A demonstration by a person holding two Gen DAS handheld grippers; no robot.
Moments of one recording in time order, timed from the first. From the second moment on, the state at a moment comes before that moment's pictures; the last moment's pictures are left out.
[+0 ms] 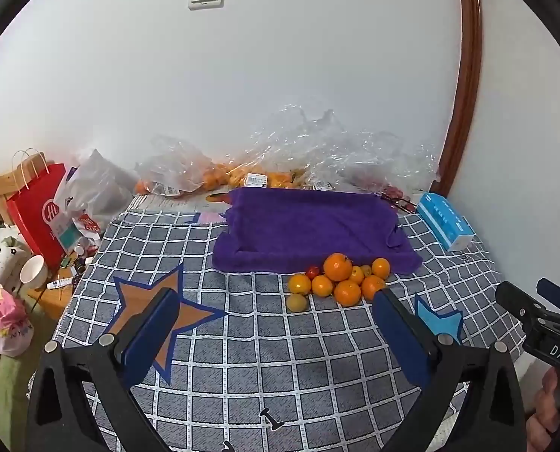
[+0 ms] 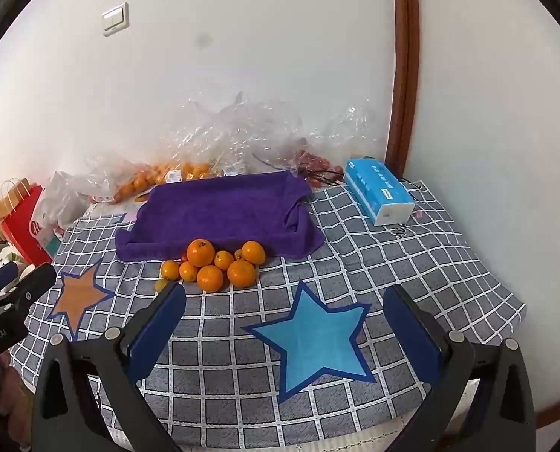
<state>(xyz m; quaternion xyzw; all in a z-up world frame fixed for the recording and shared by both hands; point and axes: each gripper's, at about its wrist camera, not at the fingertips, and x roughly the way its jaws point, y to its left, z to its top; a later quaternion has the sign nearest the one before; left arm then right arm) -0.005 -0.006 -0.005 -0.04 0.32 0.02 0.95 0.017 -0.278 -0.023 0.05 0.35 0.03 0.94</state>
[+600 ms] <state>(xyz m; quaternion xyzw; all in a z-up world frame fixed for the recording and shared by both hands) -0.010 -0.004 0.002 -0.05 0.31 0.02 0.95 0.010 -0.272 -0.017 0.03 0.34 0.03 0.94</state>
